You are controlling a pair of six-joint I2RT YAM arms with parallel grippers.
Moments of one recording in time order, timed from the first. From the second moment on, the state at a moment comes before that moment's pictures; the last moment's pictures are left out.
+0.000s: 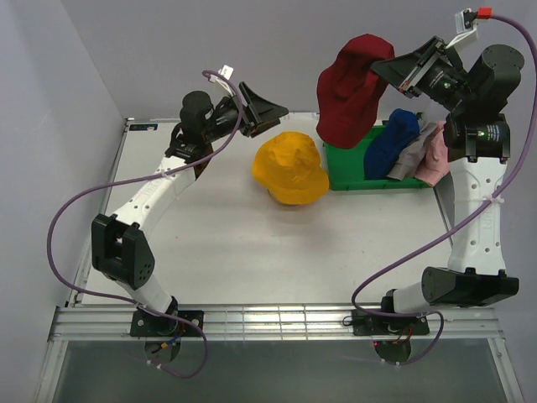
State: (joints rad) left arm -0.39 1.61 1.48 0.21 0.63 -1.07; right arm -0.03 1.44 1.93 -0.35 -0.74 0.77
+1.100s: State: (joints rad) left arm -0.53 1.81 1.54 0.61 0.52 -1.30; right arm 0.06 1.39 1.85 -0.32 -0.81 0.81
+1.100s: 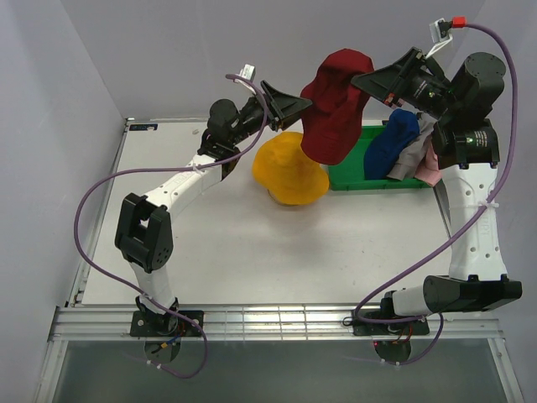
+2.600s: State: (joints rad) left arm -0.53 1.81 1.49 0.57 0.54 -1.24; right arm 0.13 1.39 1.85 -0.62 -0.63 0.55
